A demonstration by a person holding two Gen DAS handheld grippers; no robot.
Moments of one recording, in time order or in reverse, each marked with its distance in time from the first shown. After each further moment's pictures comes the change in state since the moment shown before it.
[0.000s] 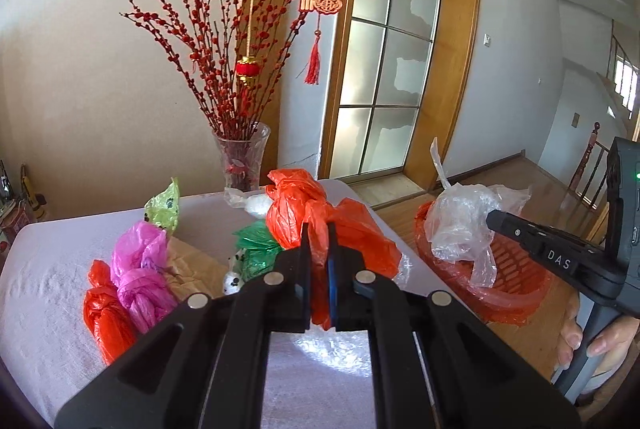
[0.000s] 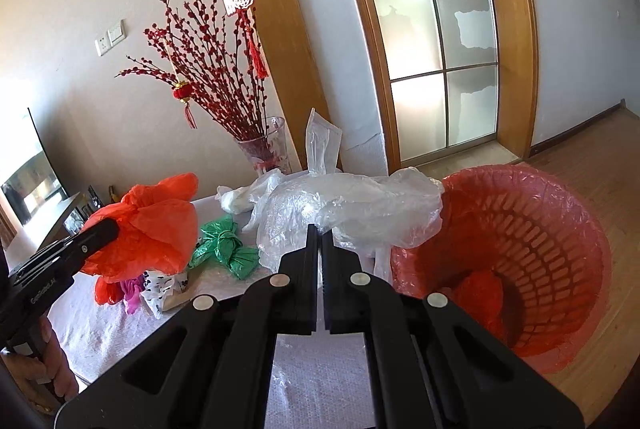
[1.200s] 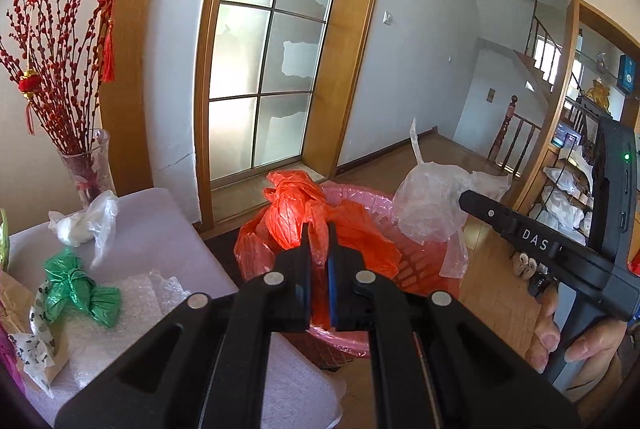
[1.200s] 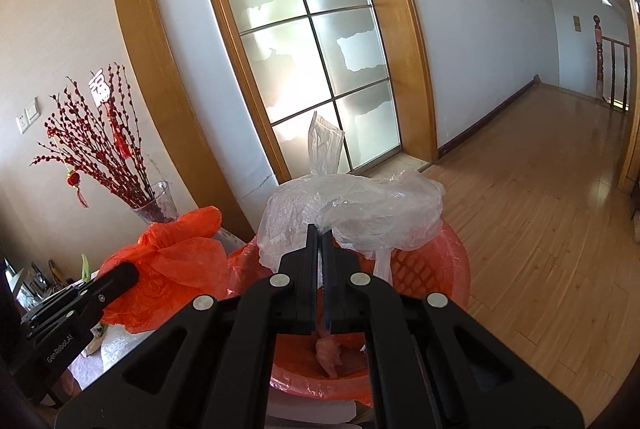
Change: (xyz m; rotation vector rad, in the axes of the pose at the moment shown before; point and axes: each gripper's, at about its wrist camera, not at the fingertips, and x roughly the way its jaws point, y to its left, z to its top) left arm 0.080 -0.160 0.001 0.100 0.042 -0.339; right arm -0.060 -0.129 0.005 0.196 -0.148 -0.280
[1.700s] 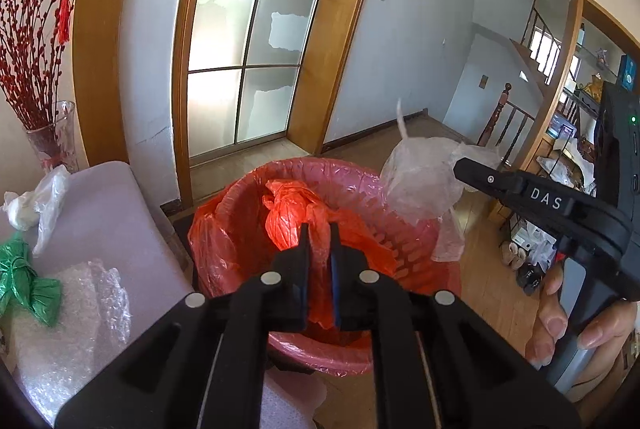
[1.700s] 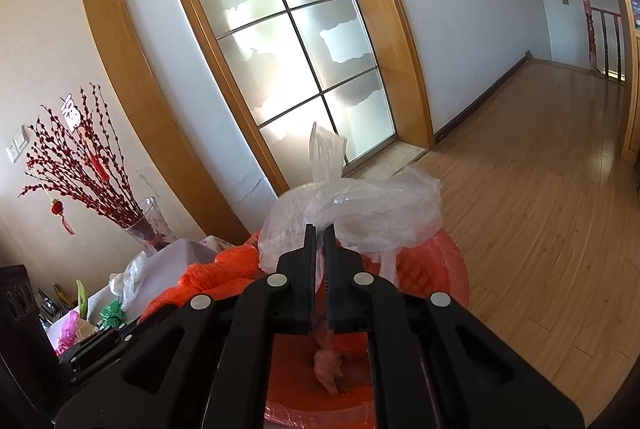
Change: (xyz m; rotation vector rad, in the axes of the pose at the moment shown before) left arm 0.063 -0.005 -0.012 -0.031 0.094 -0.045; right arm 0.035 -0.031 0.009 0.096 0.035 0.005
